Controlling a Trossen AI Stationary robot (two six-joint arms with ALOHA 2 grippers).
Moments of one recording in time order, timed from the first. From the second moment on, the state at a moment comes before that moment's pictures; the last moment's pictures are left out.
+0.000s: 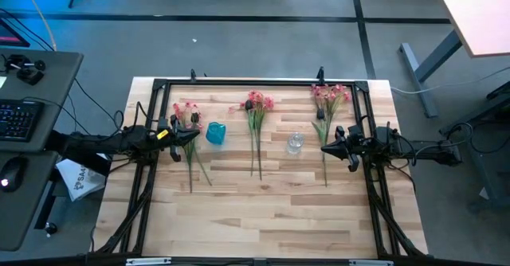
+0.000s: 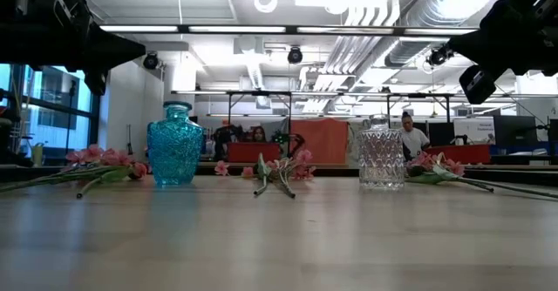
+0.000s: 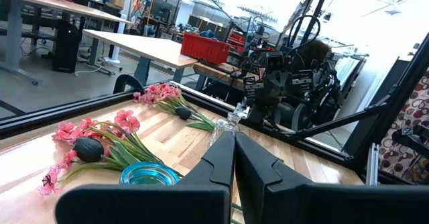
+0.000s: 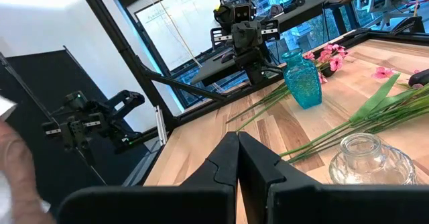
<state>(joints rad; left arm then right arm) -0.05 0.02 0.01 0.07 -0.33 -0.30 -0.02 0.01 0.01 0.03 -0.12 0.47</state>
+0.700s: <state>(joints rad) -0.05 0.02 0.01 0.07 -0.33 -0.30 -0.02 0.05 0.01 0.47 0.30 1.04</state>
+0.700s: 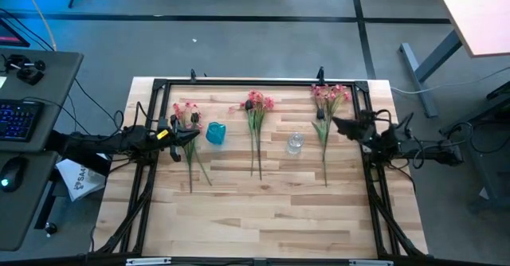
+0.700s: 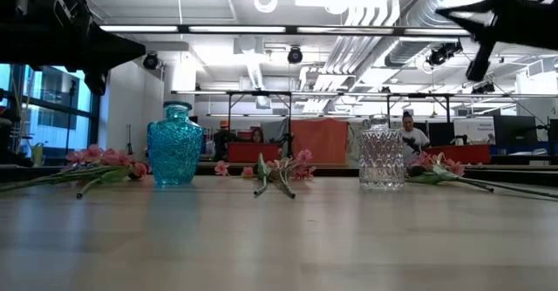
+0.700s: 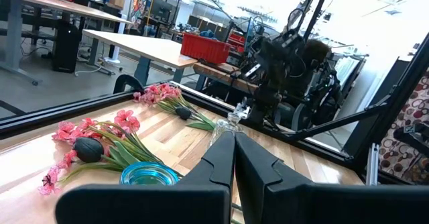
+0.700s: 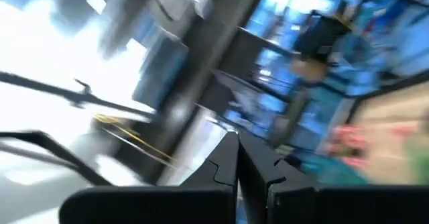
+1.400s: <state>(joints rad) -0.05 0.02 0.01 0.07 -0.32 -0.30 -0.24 0.92 0.68 -0.86 0.10 1.00</state>
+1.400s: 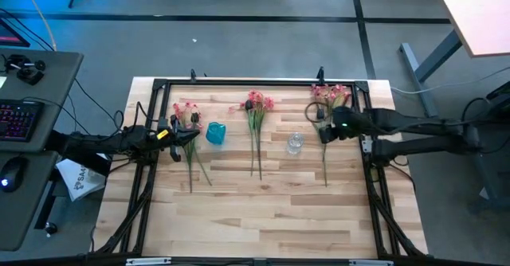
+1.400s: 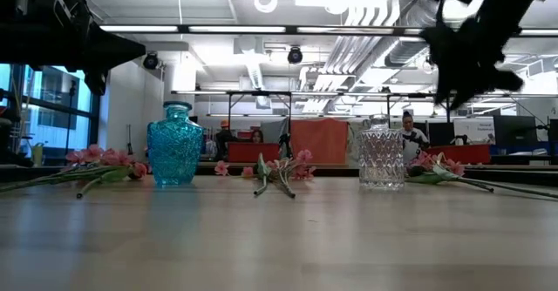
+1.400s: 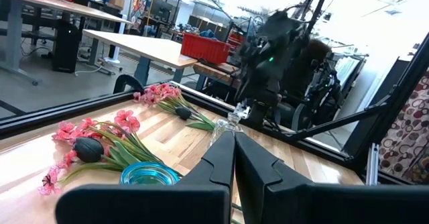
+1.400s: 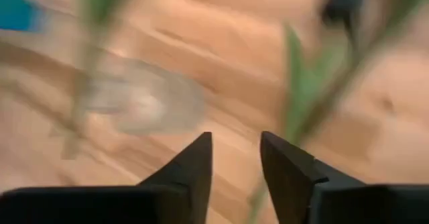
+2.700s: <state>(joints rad) -0.05 0.02 0.01 0.07 -0.32 -0.30 -0.43 1.44 0.67 -0.66 0.09 0.68</state>
